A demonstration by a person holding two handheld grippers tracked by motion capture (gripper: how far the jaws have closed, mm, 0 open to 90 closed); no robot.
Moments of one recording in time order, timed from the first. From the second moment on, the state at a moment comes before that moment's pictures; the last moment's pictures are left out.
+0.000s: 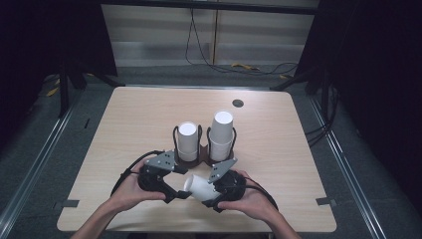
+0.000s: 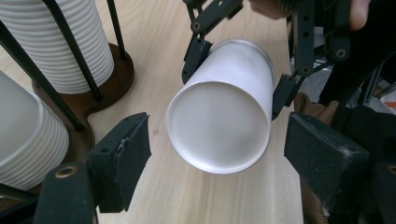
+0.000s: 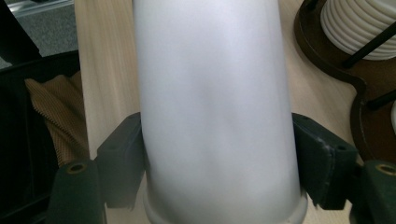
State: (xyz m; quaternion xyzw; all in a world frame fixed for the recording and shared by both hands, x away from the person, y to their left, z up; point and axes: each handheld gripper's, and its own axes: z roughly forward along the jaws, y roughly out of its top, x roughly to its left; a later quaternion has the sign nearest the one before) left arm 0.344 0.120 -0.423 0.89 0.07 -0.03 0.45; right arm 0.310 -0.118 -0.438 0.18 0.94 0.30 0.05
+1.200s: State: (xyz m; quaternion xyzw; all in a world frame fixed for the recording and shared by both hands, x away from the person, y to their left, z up) left arm 0.351 0.099 -0.433 0.92 0.04 -0.06 0.38; right arm 0.314 -0.093 -0.428 0.15 0.97 0.21 0.06
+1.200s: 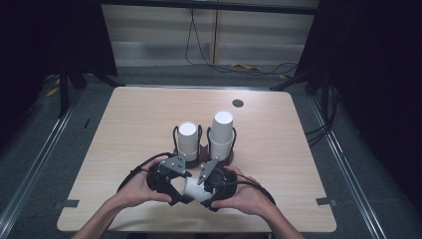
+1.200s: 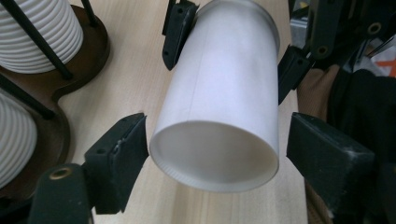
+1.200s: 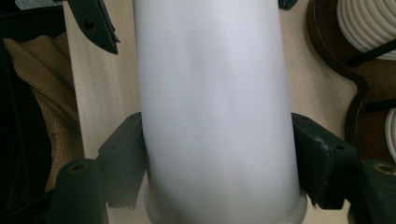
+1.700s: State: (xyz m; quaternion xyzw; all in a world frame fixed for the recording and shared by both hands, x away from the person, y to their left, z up) left arm 0.353 0.098 -0.436 0.92 0.04 -0.09 0.37; right arm 0.312 -0.087 -0.431 0.14 0.97 0.22 0.04
